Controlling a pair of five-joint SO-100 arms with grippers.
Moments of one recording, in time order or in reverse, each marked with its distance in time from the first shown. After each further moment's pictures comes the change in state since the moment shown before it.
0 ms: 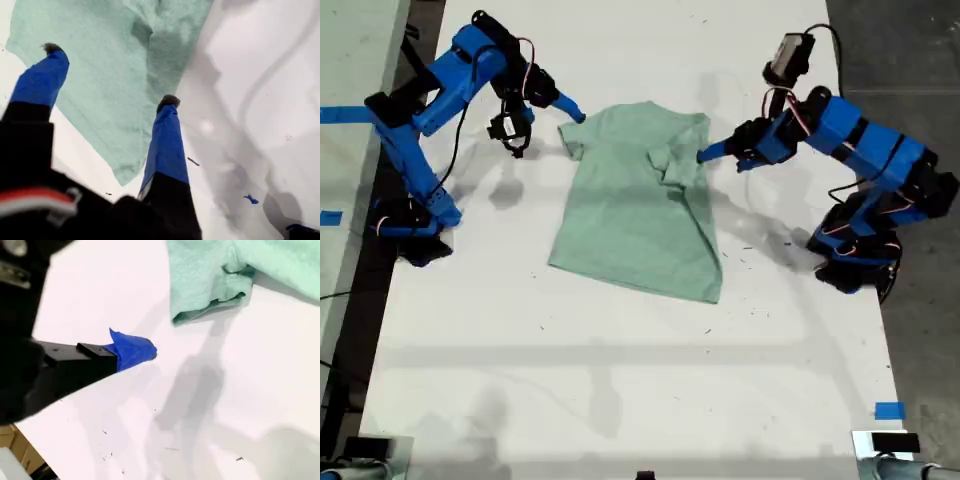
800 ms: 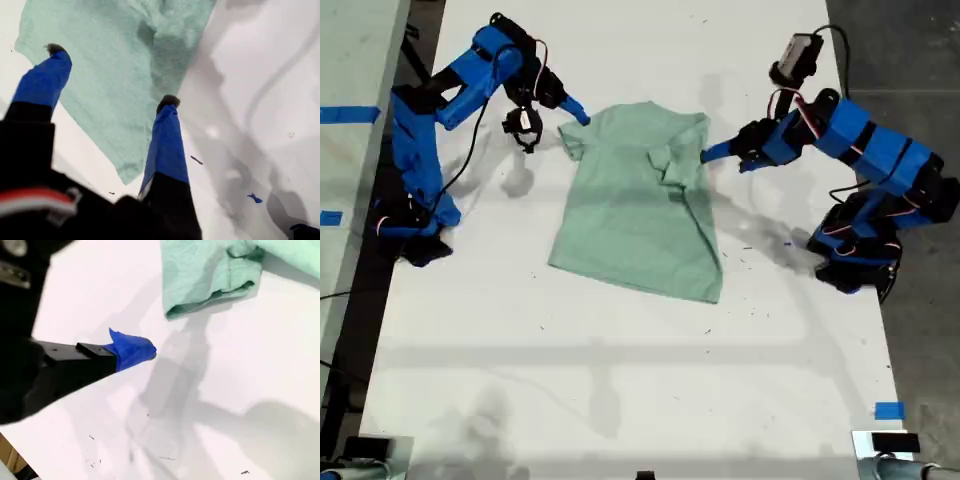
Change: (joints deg) arm 0 -2.3 -15.2 -11.0 1.1 1.1; arm 1 -0.5 4.0 2.1 0.1 1.1
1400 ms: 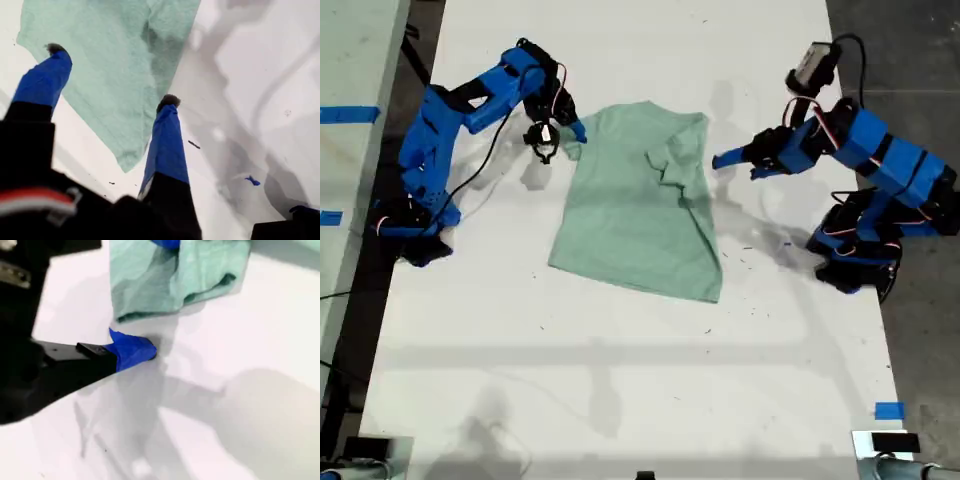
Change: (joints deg) arm 0 -0.7 -20.9 -11.9 -5.5 0.6; arm 1 -0.6 10.7 7.1 2.5 2.2
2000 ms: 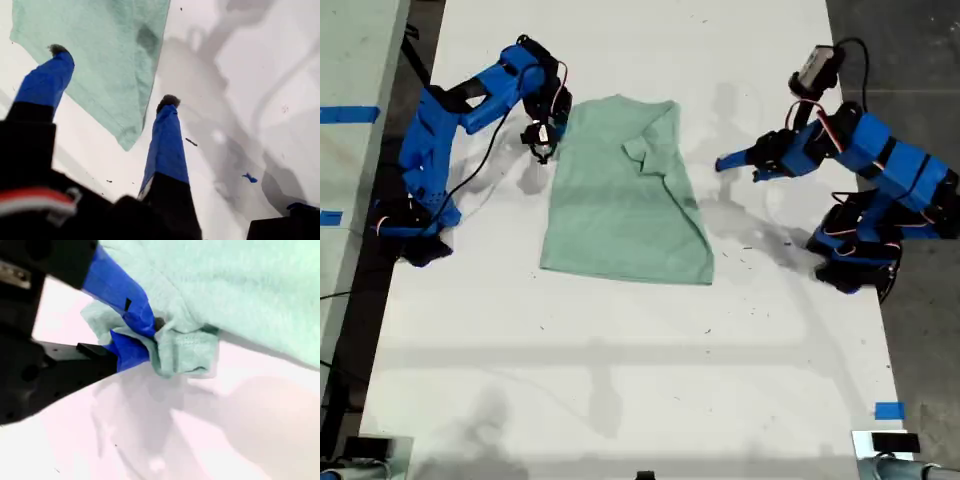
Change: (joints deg) arm 0 2.6 6.9 3.0 3.1 0.3; arm 1 0.0 2.5 2.6 0.0 0.0
